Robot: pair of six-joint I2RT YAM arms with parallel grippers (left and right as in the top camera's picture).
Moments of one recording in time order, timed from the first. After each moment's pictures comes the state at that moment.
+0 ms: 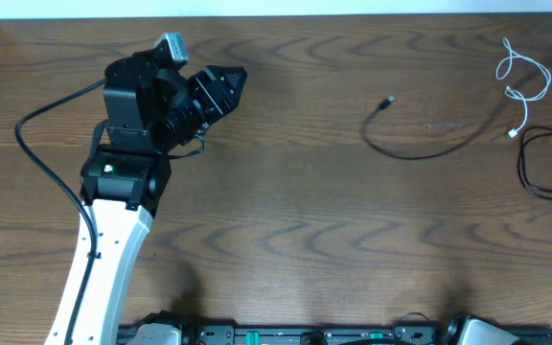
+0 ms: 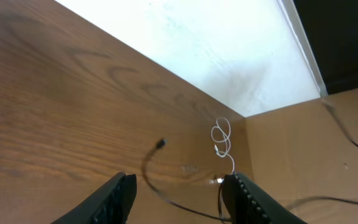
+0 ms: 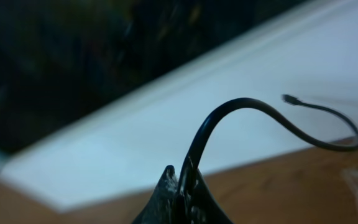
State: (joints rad) left arm -0.13 1.26 1.20 -0.37 0.47 -0.79; right arm -0.39 1.37 1.81 -0.55 -0.56 0.50
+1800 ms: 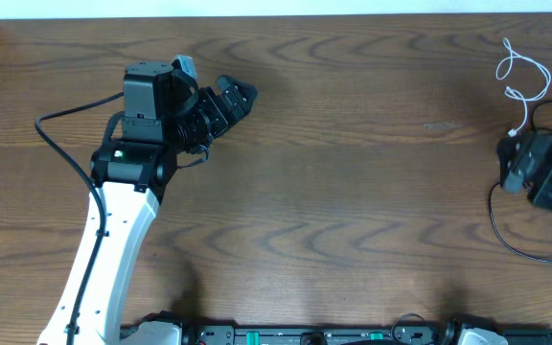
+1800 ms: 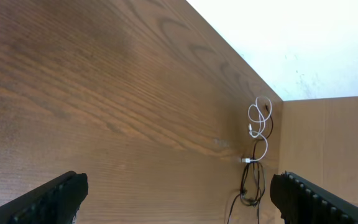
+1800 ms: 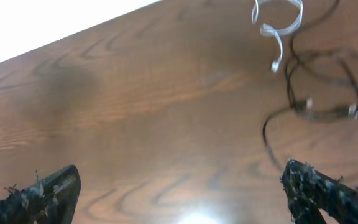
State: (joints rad) left arm -0.13 1.34 1.20 -0.55 0.45 -0.80; right arm -0.22 1.12 1.81 -1.49 -0.21 0.19
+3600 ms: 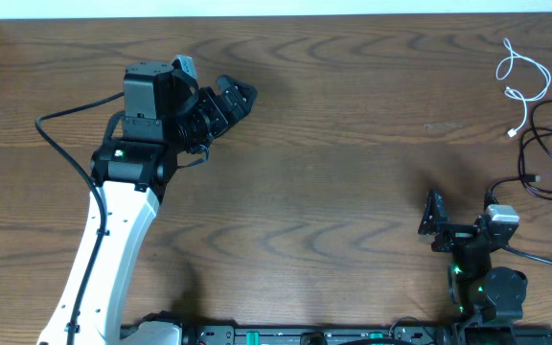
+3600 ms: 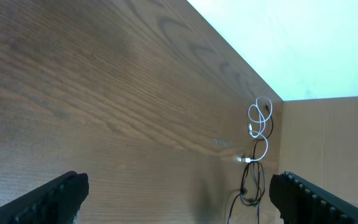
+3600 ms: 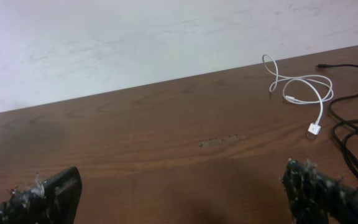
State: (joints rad) left arm -0.13 1.34 1.20 -0.55 0.45 -0.80; right arm 0.03 0.01 0.01 -0.07 0.03 0.20
